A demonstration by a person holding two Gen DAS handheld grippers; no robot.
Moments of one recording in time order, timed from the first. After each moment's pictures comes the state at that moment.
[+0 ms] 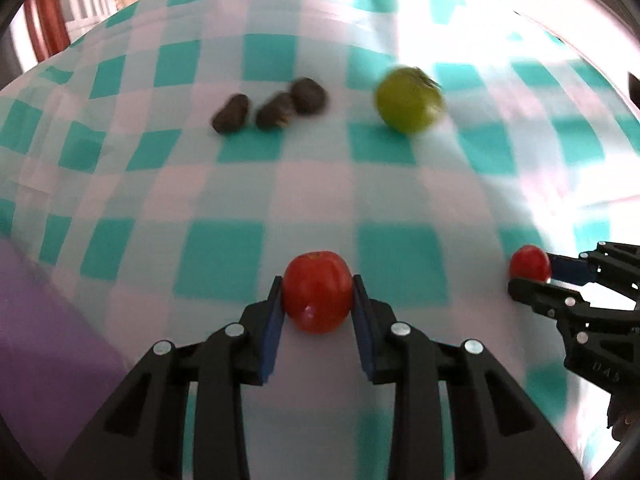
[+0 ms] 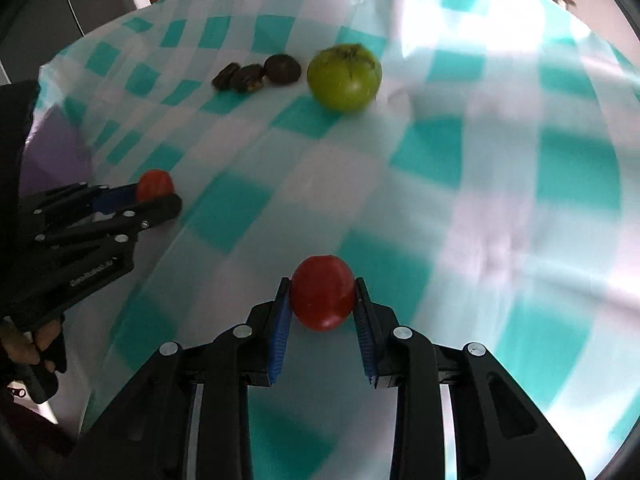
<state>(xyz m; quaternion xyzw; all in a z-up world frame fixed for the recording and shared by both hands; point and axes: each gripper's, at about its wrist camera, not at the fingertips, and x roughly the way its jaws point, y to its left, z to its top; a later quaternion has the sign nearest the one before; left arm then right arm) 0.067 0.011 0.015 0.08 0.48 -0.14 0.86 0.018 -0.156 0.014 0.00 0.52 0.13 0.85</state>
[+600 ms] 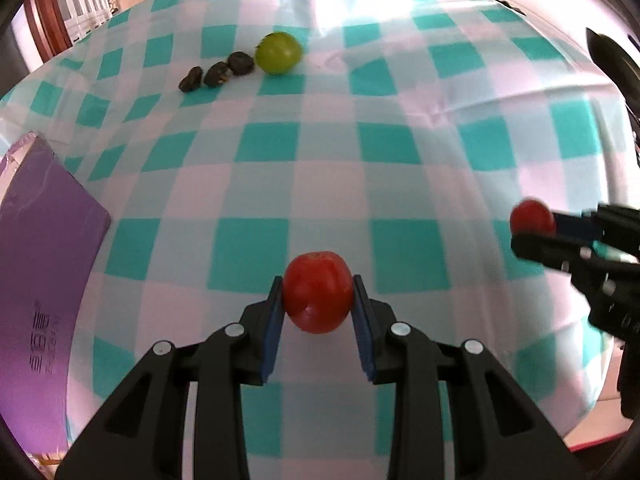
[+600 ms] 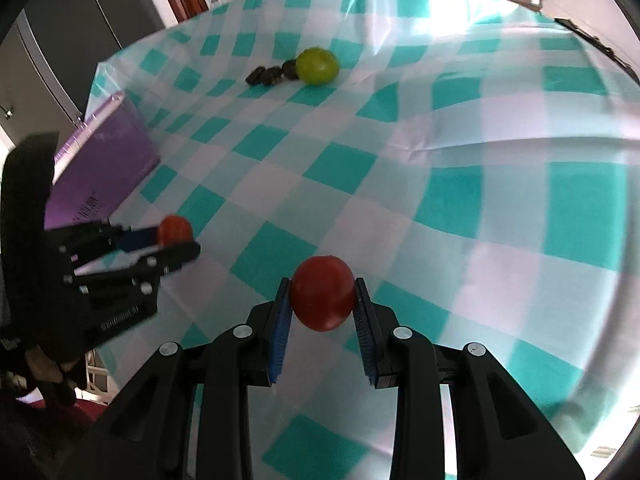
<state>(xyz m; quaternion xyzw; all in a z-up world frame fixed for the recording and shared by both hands) -0.079 -0.054 0.039 0.09 0.51 -0.14 0.85 -0.117 -0.235 0.064 0.03 0.49 0.16 0.85</state>
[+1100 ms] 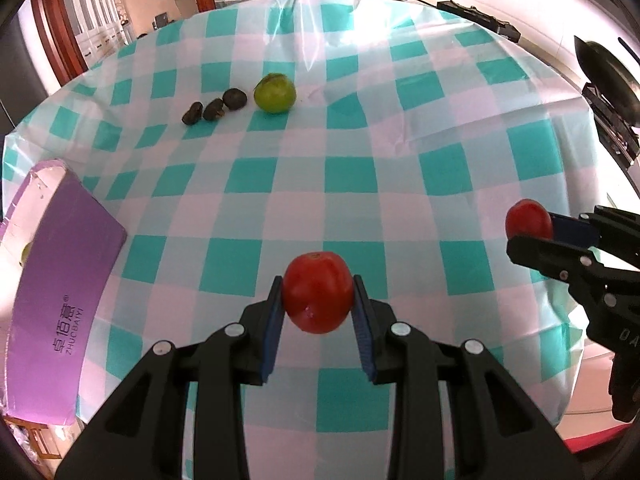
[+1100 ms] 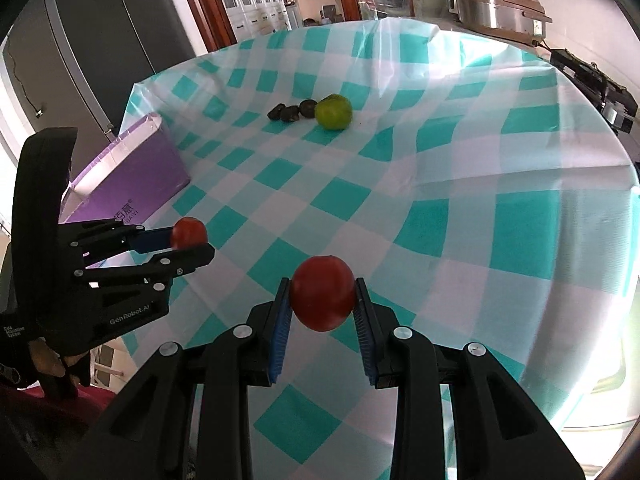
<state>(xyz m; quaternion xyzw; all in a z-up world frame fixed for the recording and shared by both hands) -0.105 -0.085 0.085 0.10 0.48 -0.12 0.86 -0.139 -0.265 0.103 0.03 0.44 0.20 0.87</state>
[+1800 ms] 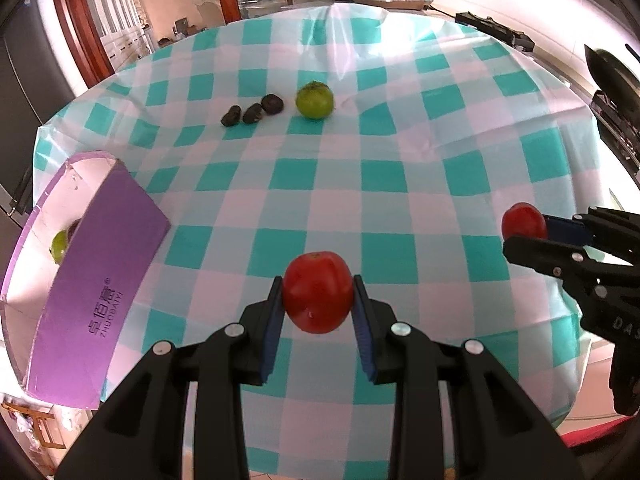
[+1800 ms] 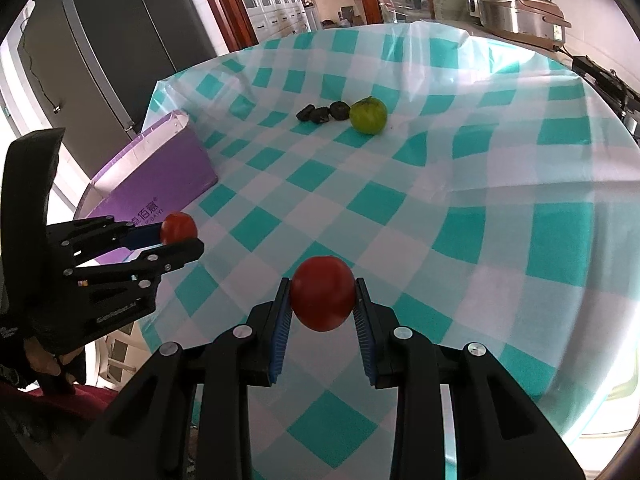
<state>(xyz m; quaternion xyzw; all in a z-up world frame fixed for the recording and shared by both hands) -0.125 -0.053 0.105 0.10 0.47 -0.08 0.87 -0.141 -0.236 0.107 0.03 0.44 0.23 0.87</state>
